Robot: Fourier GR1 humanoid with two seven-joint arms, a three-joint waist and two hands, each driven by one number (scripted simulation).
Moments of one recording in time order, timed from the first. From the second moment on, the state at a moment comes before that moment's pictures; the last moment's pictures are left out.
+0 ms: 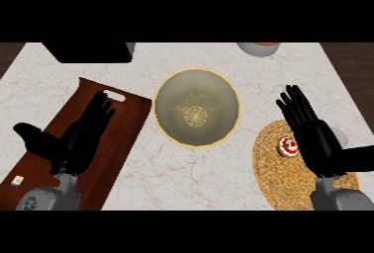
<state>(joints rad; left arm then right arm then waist) -0.11 0.25 -0.14 -1.58 0.40 0.15 0.19 -0.10 -0.20 0.06 -1.62 -0.30 0.04 0.02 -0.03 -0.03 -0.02</state>
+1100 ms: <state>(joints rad) -0.15 0.28 -0.32 -1.58 0.18 0.01 0.03 -0.25 -0.78 -0.06 -1.20 0.12 0.38 -0.42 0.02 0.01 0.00</state>
